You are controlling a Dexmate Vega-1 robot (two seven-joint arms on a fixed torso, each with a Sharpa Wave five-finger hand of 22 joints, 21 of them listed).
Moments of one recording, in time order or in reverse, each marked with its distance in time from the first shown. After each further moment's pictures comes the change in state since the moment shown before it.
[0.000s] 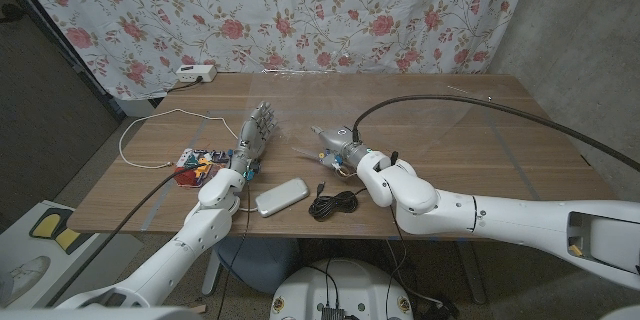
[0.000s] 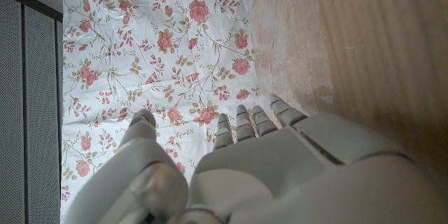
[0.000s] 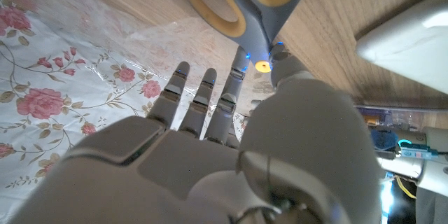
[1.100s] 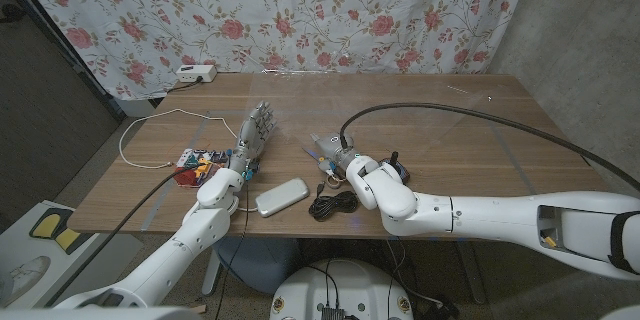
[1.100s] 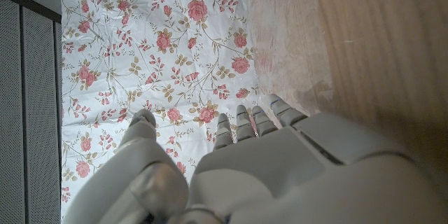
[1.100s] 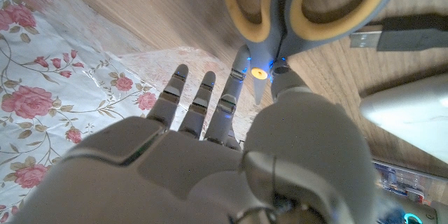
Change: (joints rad) left arm 0.004 0.010 -0.003 -0.009 0.003 0.005 0.005; left_hand 0.004 -0.004 0.004 -0.004 0.000 -0.005 -0.005 0.000 0.000 0.000 0.000 0.000 0.000 0.000 0.000 0.000 0.000 0.000 0.000 0.006 0.000; right arm 0.074 0.116 -0.145 0.177 -0.099 -0.064 0.146; right_hand -0.046 0.009 -0.039 -0.017 -0.027 -0.027 0.002 -0.008 0.000 -0.002 -0.002 0.000 0.014 -0.041 0.005 0.009 0.005 -0.019 0.006 0.000 0.000
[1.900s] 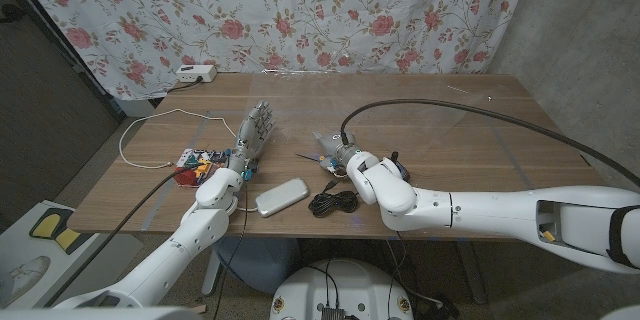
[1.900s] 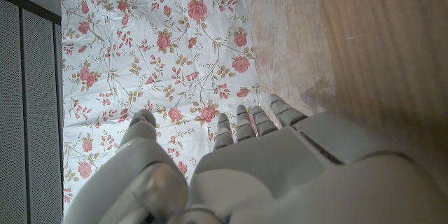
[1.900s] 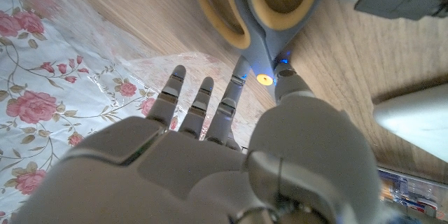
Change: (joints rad) left arm 0.011 0.012 -0.003 -0.024 0.006 0.008 0.016; left_hand 0.000 0.000 0.000 0.000 0.000 0.000 0.000 0.000 0.000 0.000 0.000 0.000 0.000 0.000 0.000 0.000 0.000 0.000 0.000 0.000 0.000; right arm 0.030 0.011 -0.020 0.012 -0.002 -0.009 0.054; right_hand -0.118 -0.009 -0.042 0.014 -0.023 -0.035 -0.010 -0.004 0.000 -0.078 -0.004 -0.026 0.035 -0.062 0.002 -0.008 0.003 -0.032 0.021 0.000 0.000
